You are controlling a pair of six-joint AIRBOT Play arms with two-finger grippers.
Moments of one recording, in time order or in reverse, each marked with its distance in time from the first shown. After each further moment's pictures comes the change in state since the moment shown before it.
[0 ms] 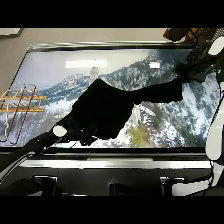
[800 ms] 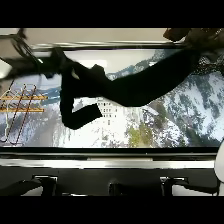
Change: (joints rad) left arm 0.342 -0.016 1.052 0.472 -0.376 -0.001; right arm 0.004 0.225 0.000 0.055 -0.447 0.208
